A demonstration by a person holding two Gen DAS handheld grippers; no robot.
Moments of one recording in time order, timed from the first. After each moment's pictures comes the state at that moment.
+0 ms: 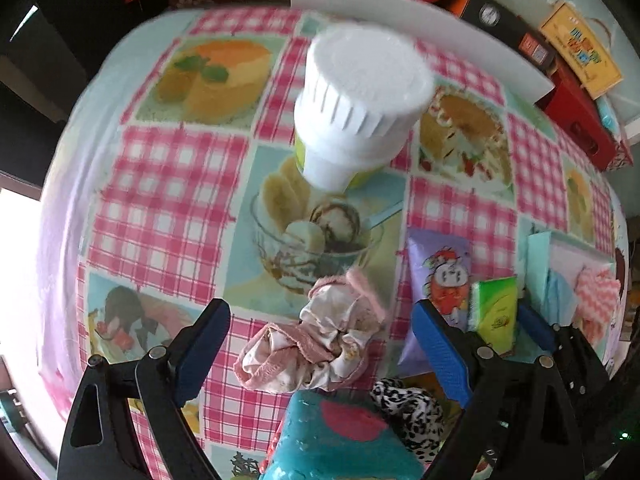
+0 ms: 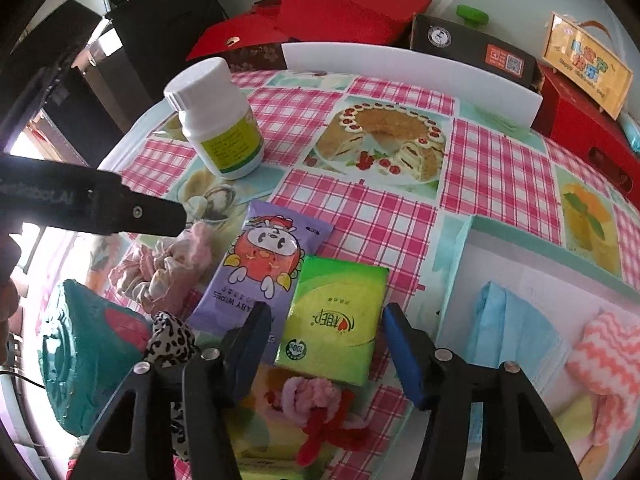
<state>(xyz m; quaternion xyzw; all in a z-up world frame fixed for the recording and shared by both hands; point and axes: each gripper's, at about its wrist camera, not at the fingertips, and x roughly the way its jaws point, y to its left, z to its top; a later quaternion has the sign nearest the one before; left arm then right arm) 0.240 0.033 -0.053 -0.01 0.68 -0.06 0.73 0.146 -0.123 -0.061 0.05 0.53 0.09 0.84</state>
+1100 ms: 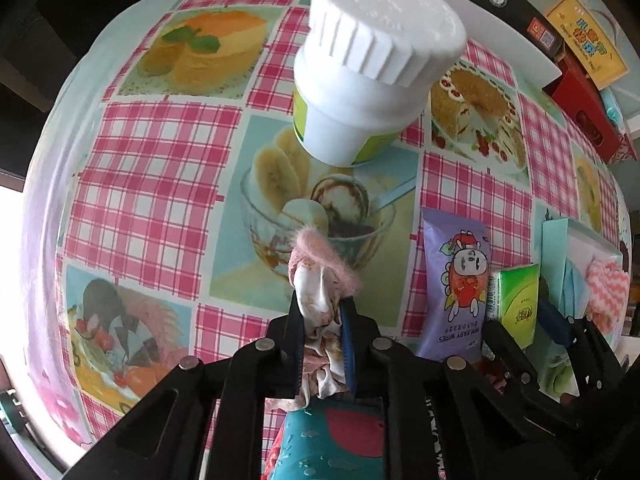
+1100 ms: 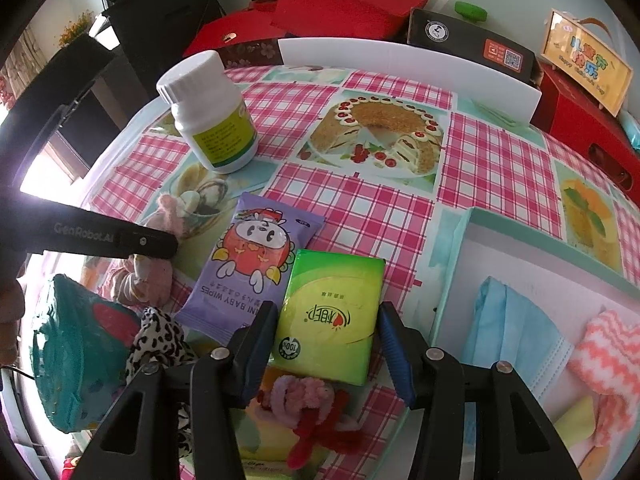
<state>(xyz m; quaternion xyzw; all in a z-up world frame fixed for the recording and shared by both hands) 0.233 0.036 -0.072 -0.01 0.68 -0.07 0.73 0.147 -0.123 -0.063 0.04 0.53 0.09 0.84</state>
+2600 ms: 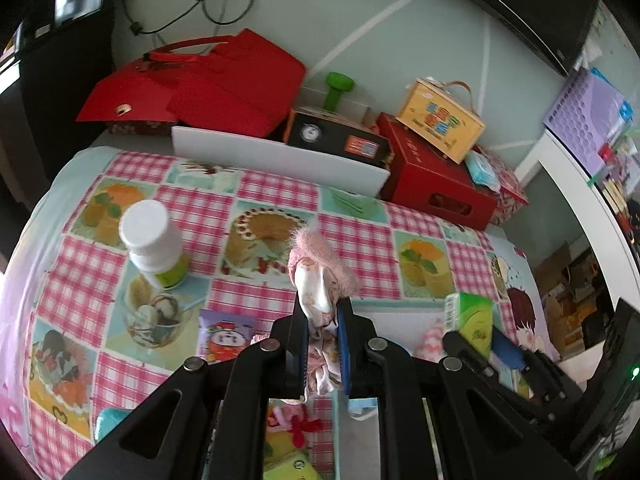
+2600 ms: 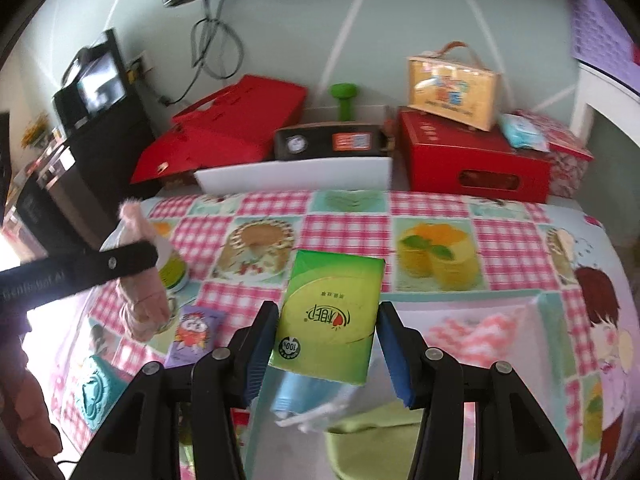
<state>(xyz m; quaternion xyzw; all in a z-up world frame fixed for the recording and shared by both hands) 0.168 -0.074 0.064 -0.07 0.47 -0.18 0.86 0.082 -0.251 0.039 0.12 0.40 -0.06 0.90</state>
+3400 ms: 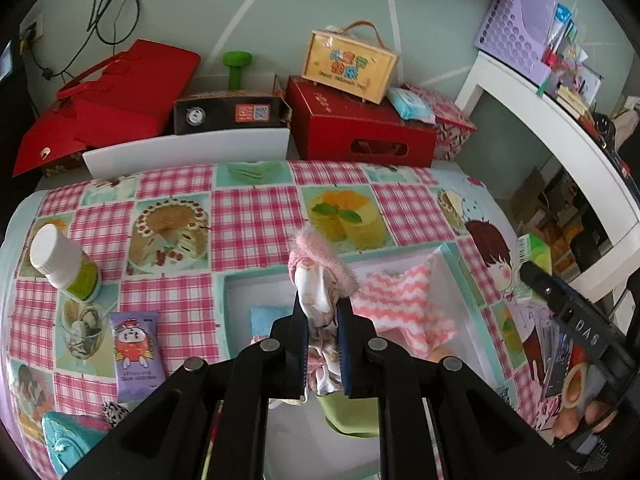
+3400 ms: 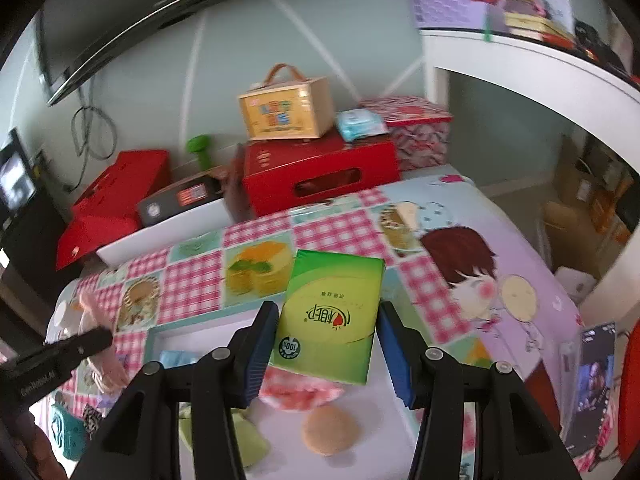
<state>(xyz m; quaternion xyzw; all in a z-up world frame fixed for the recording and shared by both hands) 0.128 -0.179 0.052 0.03 0.48 -0.27 0.83 -0.011 -0.392 0.050 0.20 0.37 -0.23 0.88</state>
